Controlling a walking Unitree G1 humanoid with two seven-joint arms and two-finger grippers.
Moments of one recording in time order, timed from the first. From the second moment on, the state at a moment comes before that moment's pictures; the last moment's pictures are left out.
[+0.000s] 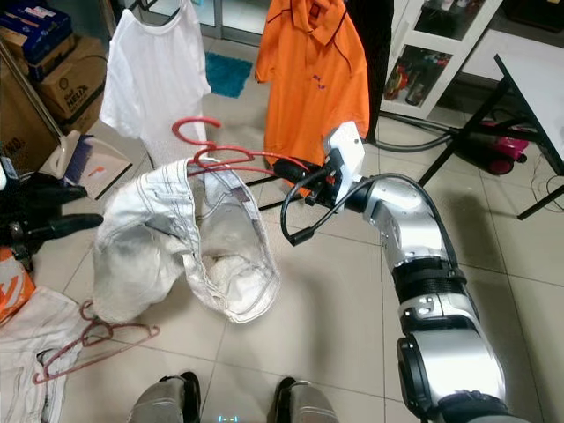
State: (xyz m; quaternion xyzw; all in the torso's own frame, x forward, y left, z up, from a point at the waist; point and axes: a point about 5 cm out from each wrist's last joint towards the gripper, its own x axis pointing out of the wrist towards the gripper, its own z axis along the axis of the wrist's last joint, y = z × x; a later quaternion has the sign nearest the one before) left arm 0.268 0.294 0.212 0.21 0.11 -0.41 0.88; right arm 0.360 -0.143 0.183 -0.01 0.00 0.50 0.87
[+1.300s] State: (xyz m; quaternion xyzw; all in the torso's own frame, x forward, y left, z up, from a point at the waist) left arm 0.259 0.313 0.201 0.21 0.12 -0.36 0.90; right arm 0.360 -0.161 0.193 0.01 -0.01 0.48 0.88
